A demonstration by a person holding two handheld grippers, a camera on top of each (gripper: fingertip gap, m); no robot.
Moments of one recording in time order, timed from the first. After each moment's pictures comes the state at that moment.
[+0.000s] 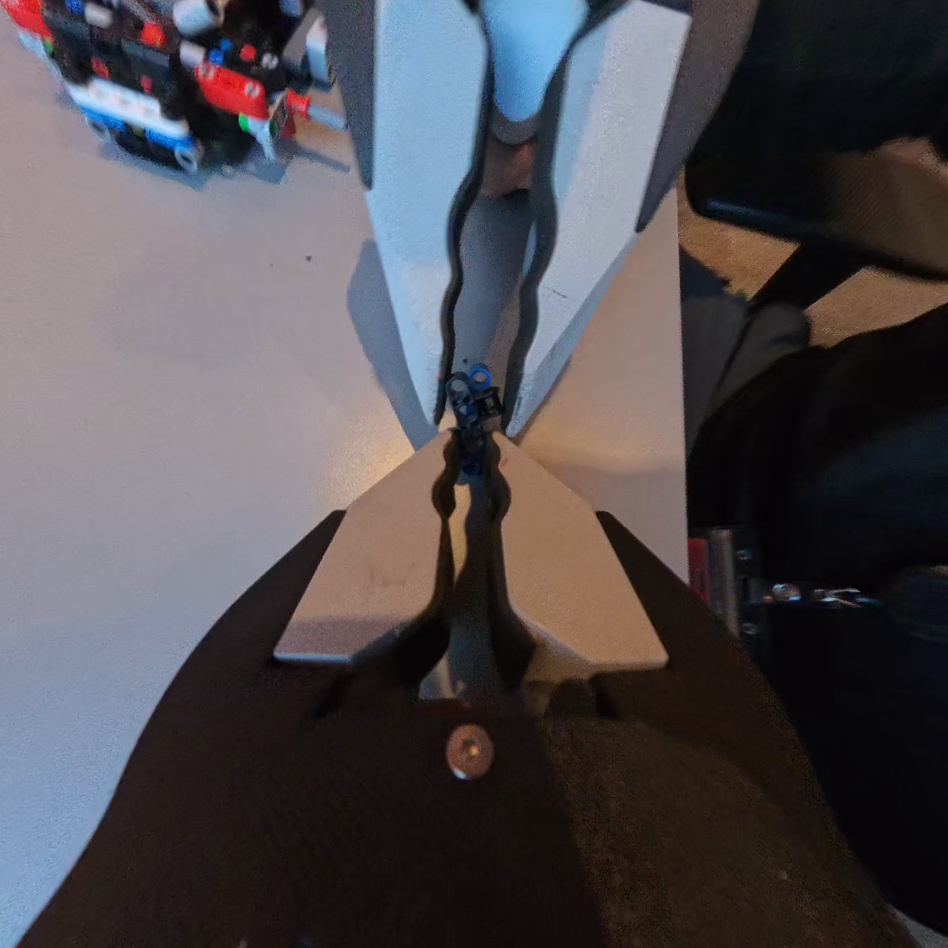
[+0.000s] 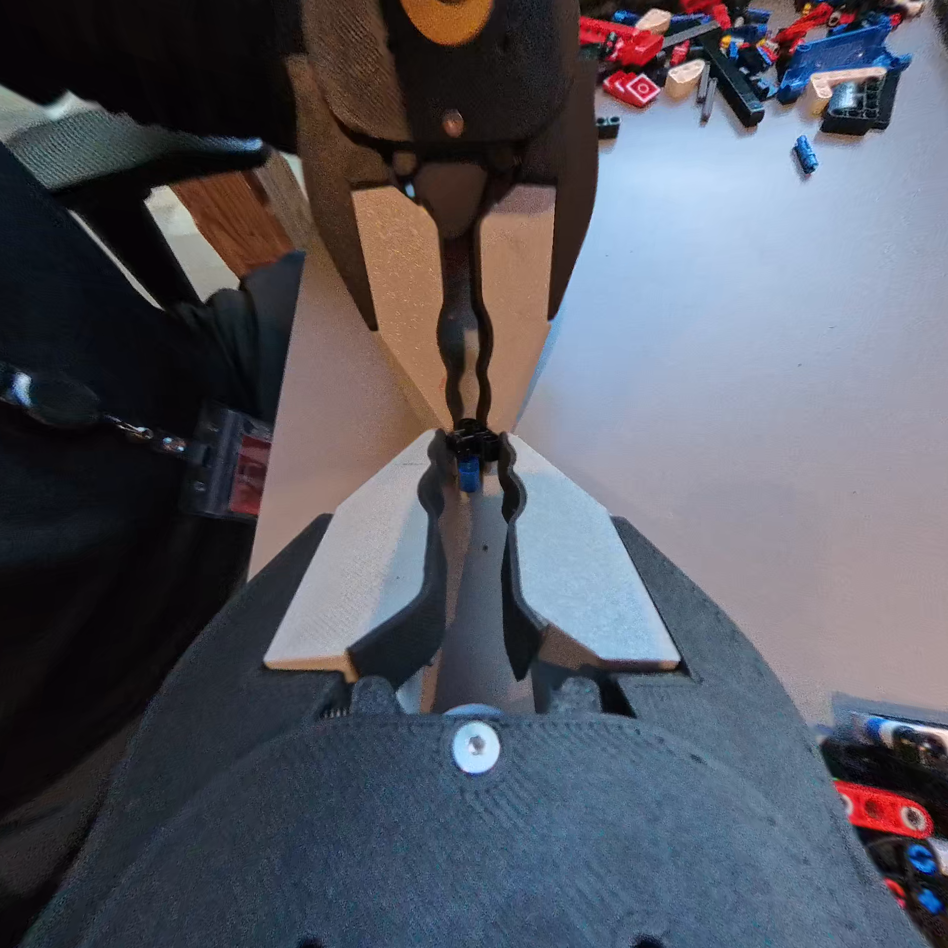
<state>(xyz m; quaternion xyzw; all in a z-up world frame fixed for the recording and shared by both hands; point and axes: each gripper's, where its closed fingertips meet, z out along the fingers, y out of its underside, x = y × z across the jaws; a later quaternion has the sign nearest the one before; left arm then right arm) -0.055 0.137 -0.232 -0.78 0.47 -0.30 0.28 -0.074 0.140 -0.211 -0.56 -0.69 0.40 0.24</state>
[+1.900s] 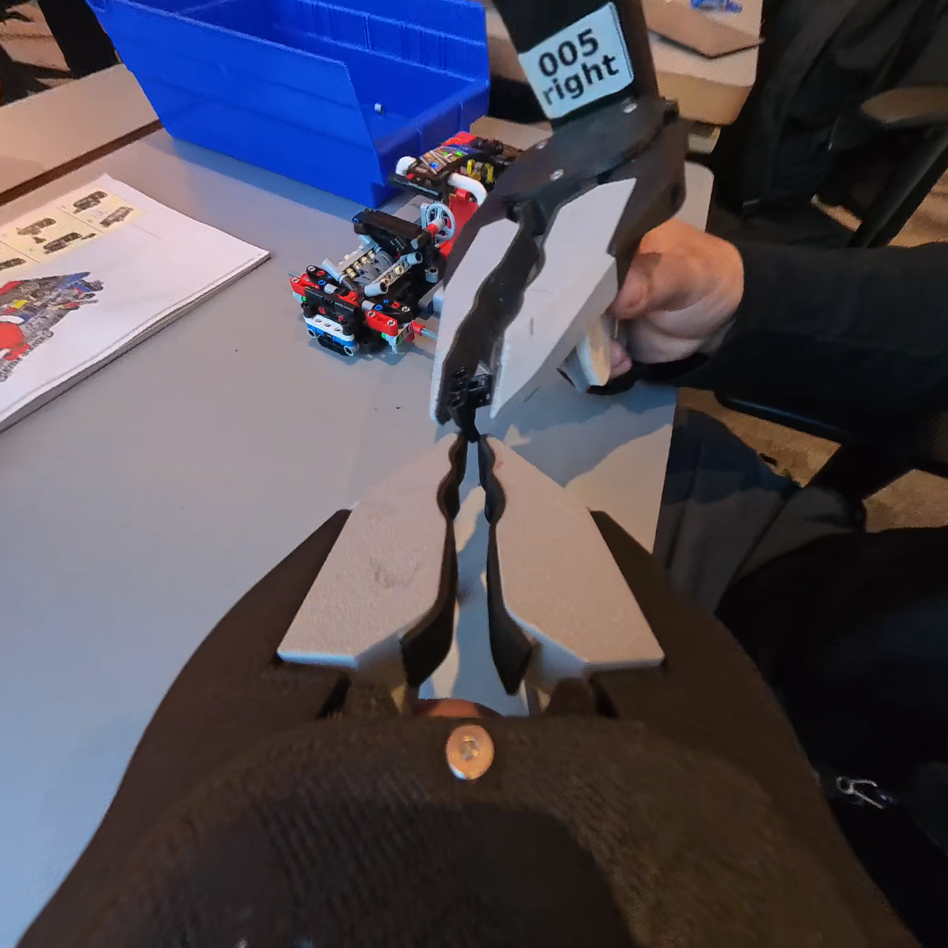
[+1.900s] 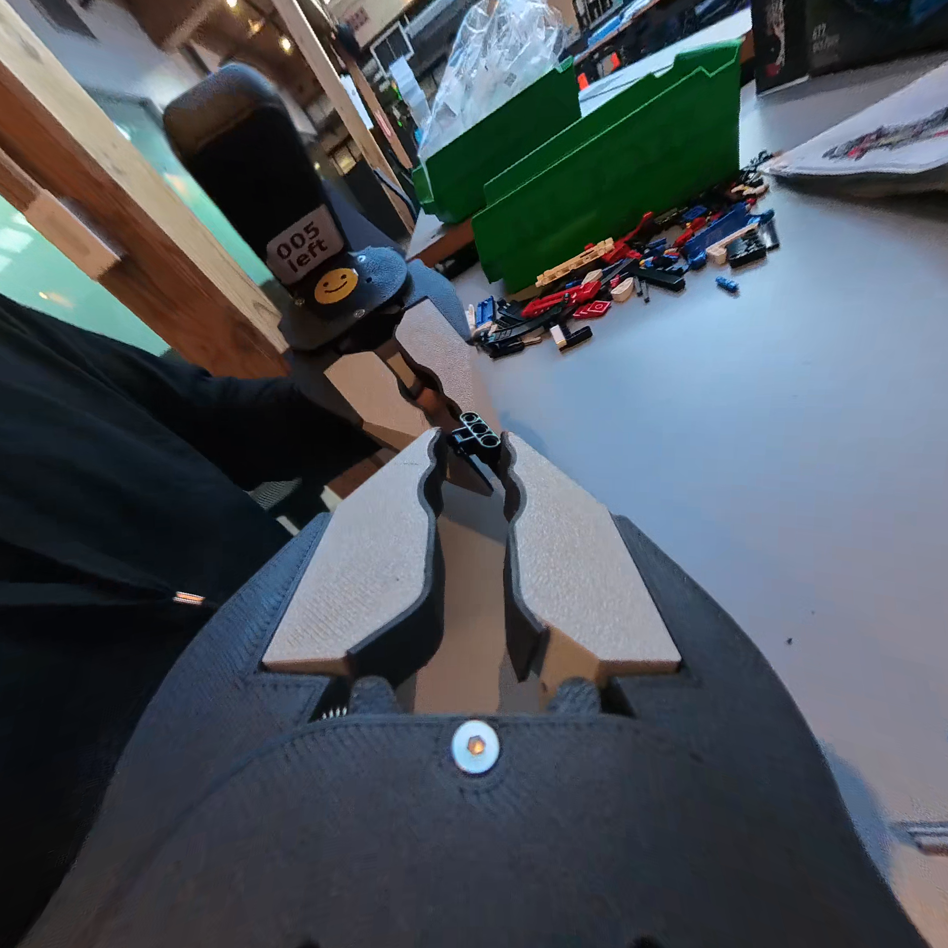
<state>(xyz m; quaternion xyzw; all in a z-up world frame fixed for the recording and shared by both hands) -0.048 0.148 -0.158 -0.77 0.36 -0.25 0.46 -0.068 0.145 -0.137 -0.59 -0.46 0.61 0.26</state>
